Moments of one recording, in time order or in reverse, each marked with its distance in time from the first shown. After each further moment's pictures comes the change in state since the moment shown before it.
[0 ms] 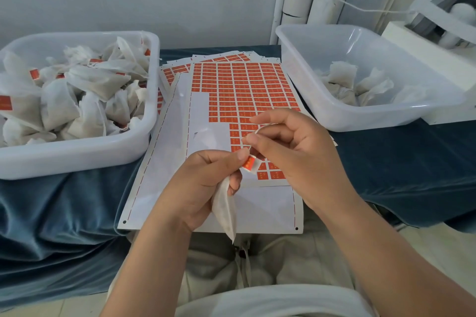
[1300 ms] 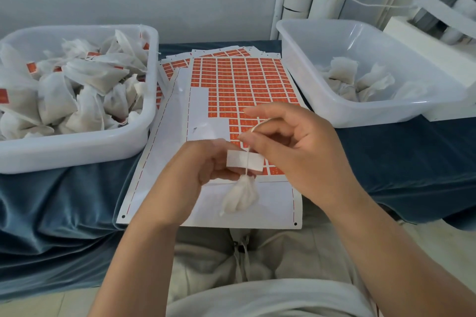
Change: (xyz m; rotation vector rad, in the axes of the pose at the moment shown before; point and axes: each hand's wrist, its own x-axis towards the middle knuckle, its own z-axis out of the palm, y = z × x) left_hand -0.013 0.021 0.002 0.283 -0.033 0.007; right_hand -0.003 -0.009 -0.003 -0.131 -0.048 -0.081
